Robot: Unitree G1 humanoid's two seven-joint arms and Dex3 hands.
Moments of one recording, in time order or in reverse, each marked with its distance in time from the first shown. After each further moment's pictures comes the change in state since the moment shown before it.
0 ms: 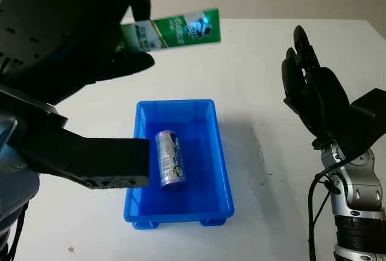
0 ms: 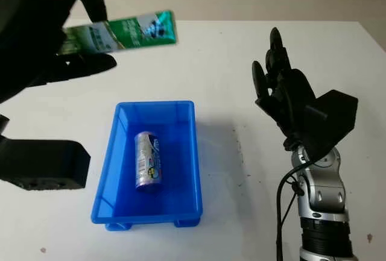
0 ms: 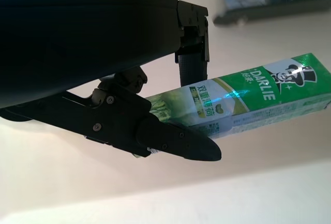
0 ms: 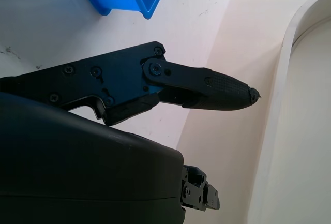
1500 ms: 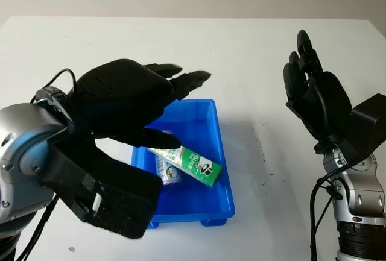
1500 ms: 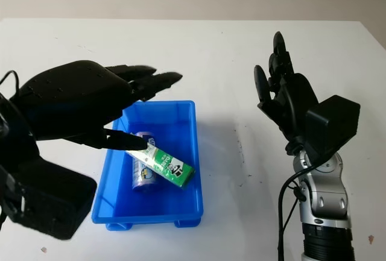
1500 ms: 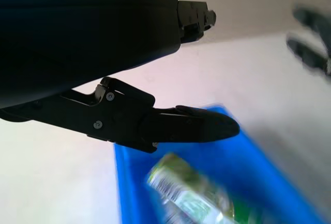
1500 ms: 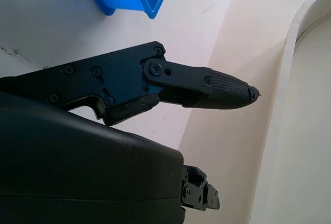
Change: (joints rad) left arm 0.042 -0.123 0.035 0.117 -0.326 0.123 -0.224; right arm 0.029 0.001 -0.003 -0.028 -0.002 0.005 -0.020
